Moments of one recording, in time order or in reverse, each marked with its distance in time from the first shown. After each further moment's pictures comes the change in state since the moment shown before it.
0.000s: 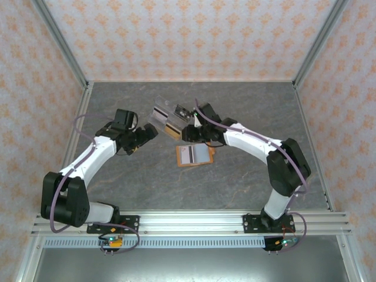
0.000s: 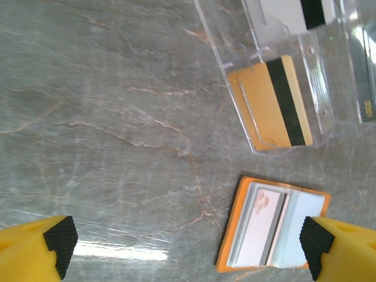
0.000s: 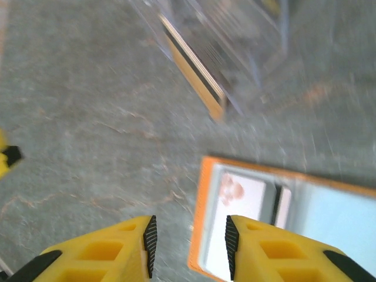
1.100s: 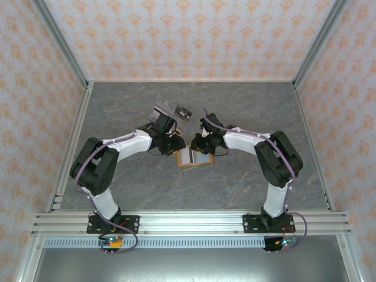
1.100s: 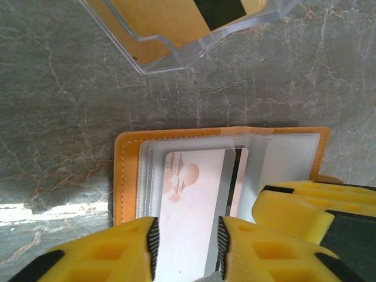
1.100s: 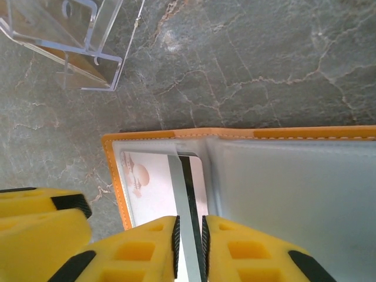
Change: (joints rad) left arm -0.303 0.381 0.111 0.216 0.084 -0.109; right arm -0.075 0.117 -0.115 0.084 -0.134 0.182
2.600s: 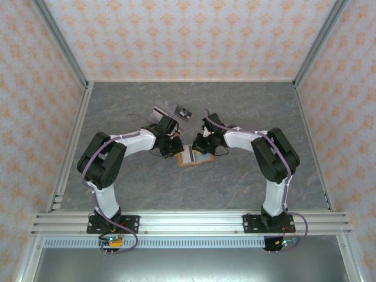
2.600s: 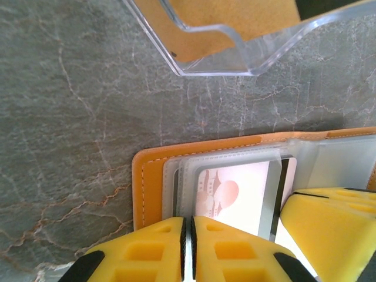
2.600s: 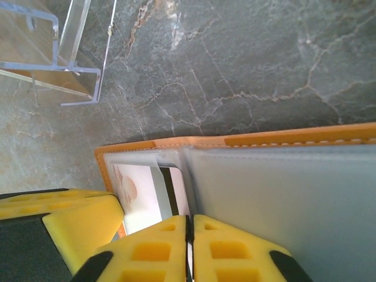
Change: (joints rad) left arm 0.000 0.085 0.021 -0.006 0.002 -0.007; right arm -0.036 0.056 -0.009 0.061 -0.080 0.029
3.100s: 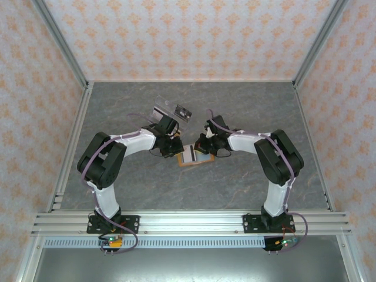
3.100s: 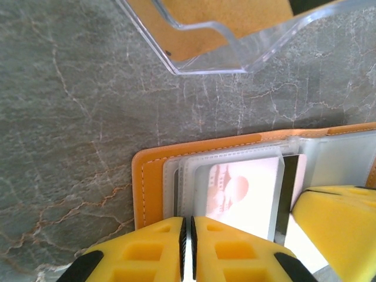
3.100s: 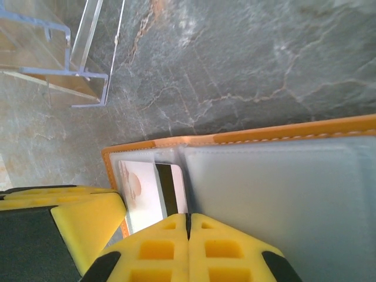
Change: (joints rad) left arm 0.000 0.000 0.005 -0.008 0.000 0.026; right arm -0.029 -0.045 -0.092 0.114 -0.019 0.015
